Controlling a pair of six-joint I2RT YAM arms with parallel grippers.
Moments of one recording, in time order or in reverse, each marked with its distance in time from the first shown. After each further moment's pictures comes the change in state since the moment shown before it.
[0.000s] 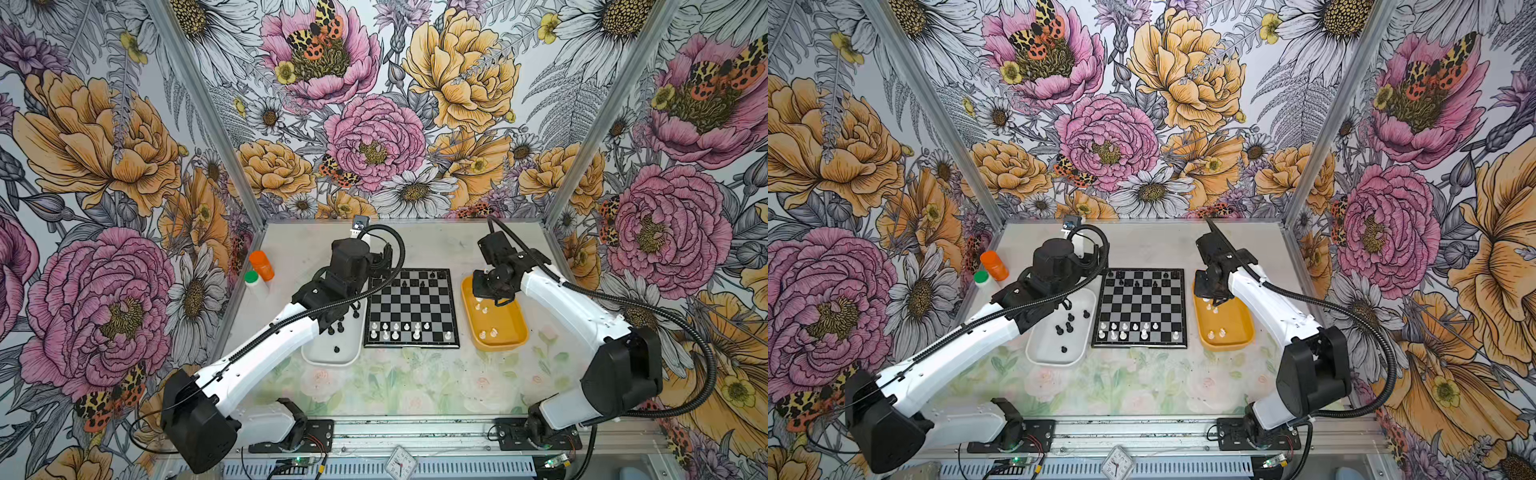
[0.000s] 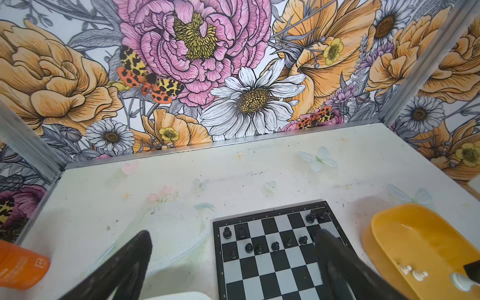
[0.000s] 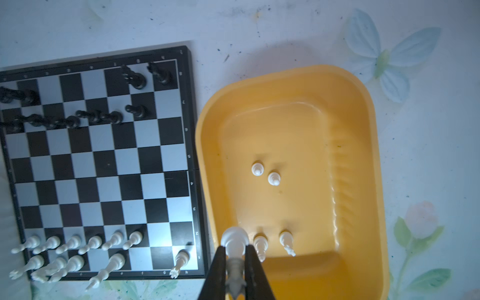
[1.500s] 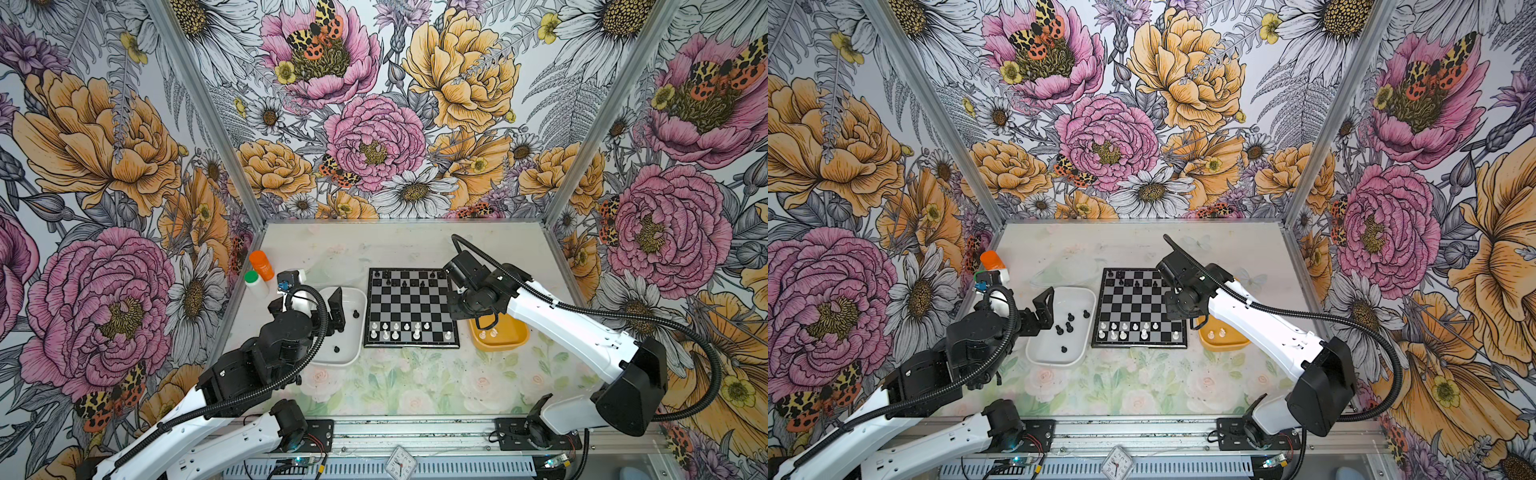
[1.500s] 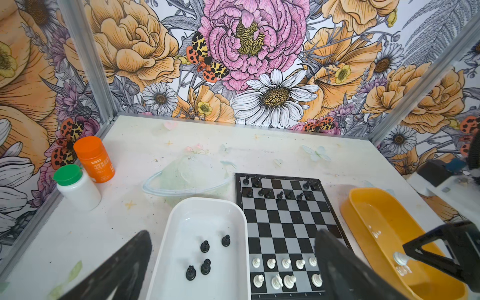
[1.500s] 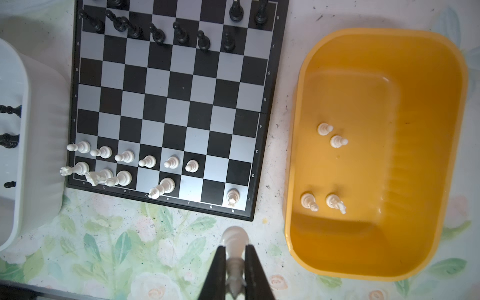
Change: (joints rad) left arm -0.257 -0.591 -0.154 -0.506 -0.312 -0.294; right arm 0.329 -0.066 -0.005 -0.096 0.069 0.099
